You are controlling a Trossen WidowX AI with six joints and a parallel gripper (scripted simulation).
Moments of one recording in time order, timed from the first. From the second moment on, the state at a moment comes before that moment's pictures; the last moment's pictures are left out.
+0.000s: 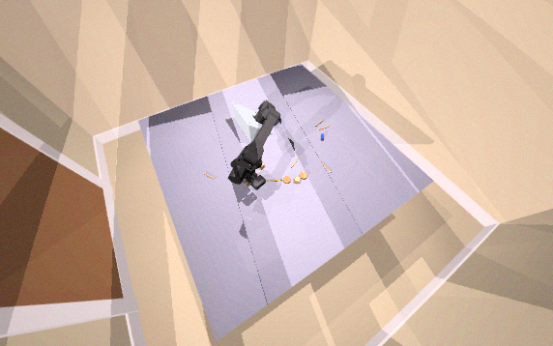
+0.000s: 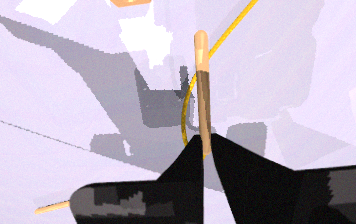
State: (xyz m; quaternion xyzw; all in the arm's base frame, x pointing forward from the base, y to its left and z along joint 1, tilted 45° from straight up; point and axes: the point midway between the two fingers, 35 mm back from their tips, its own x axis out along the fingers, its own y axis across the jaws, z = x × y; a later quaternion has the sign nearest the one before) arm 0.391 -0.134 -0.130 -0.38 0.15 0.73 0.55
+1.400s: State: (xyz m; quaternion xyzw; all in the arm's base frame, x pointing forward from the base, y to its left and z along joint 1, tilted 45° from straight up) arm 0.371 -0.129 -0.150 -0.38 0.15 0.73 0.55
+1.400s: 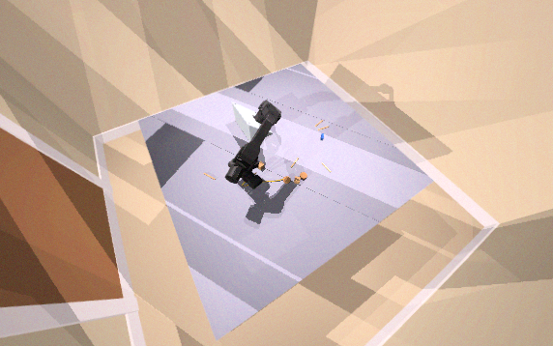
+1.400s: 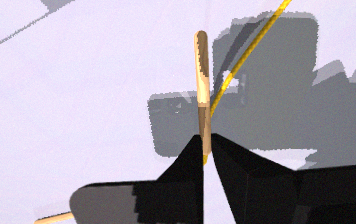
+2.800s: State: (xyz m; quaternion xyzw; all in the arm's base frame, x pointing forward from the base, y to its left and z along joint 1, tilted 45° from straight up) arm 0.335 -0.108 -0.157 -0.39 0.15 0.73 0.55
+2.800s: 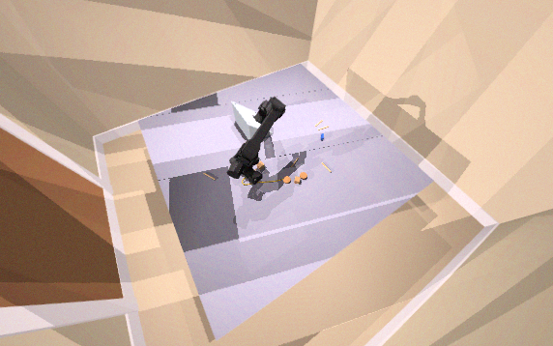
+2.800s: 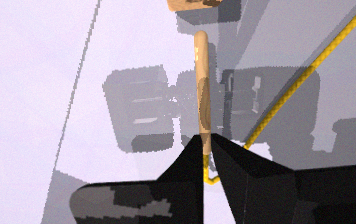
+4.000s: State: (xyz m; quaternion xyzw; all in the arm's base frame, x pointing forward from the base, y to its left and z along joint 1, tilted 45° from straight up) arm 0.320 -0.083 -0.133 -0.39 0.15 0.73 0.54
